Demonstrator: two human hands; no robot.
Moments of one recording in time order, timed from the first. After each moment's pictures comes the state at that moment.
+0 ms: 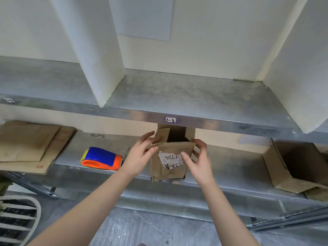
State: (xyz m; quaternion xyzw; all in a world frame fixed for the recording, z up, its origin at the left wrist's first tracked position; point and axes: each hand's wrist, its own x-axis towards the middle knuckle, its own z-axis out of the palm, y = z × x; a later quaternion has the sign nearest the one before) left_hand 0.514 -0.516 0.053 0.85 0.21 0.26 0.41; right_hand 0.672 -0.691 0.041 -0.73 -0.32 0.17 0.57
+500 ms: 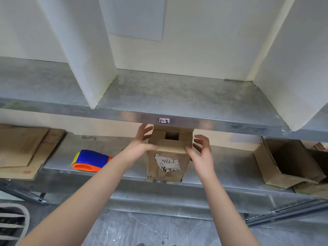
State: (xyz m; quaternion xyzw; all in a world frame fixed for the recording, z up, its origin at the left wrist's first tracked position) left_hand 0.544 -0.502 0.078 0.69 0.24 0.14 0.66; right_hand 0.687 -0.692 0.067 -0.74 -0.23 0.16 0.61
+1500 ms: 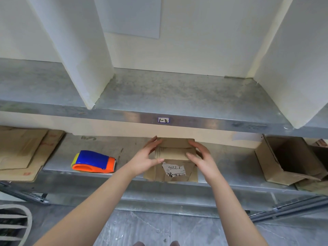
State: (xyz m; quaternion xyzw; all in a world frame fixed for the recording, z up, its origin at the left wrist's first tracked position) left_hand 0.541 -0.519 0.041 0.82 0.20 0.07 0.54; right_hand 0.707 -0.708 0.044 -0.74 -0.27 0.27 0.56
